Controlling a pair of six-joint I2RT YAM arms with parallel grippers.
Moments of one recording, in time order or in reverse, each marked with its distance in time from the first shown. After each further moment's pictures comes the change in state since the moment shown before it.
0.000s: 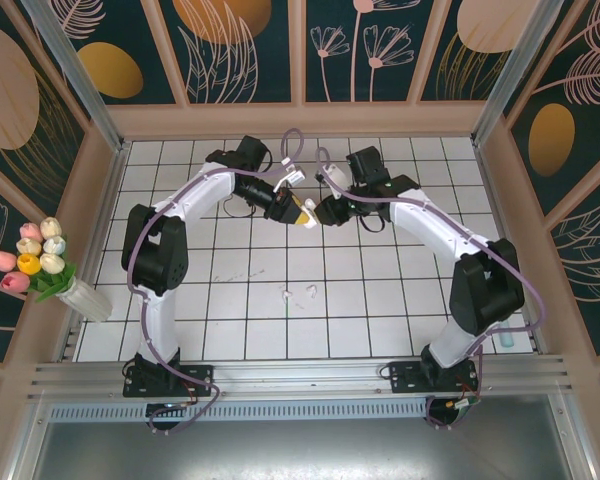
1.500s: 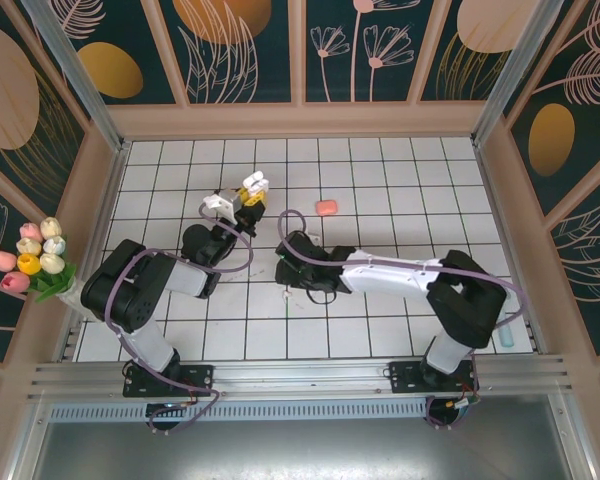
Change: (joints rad) left arm -0.002 -0.333 -1.240 2.415 -0.908 -0.698; right arm 0.558 0.035 -0.283 0.191 0.566 1.182
